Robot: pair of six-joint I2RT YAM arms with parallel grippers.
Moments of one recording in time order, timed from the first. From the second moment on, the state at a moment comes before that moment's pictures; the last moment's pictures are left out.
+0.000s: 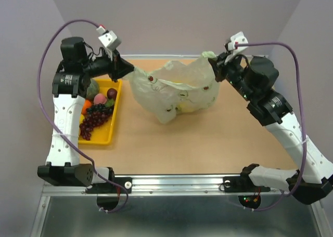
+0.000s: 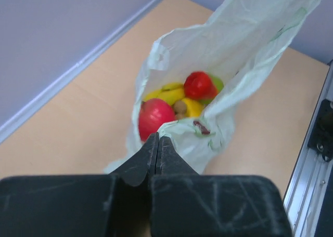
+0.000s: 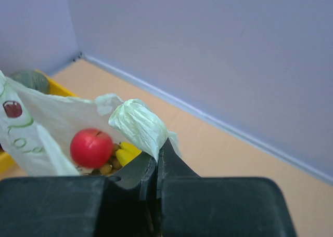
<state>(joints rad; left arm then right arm) -0.05 1.38 1.82 -0.74 0.95 0.19 0.60 1.22 1.59 -0.29 0.10 -0.12</state>
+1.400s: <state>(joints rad) -0.64 1.68 1.84 -0.85 0.58 0.43 0.56 0.74 1.00 -0.35 -0.10 0.04</state>
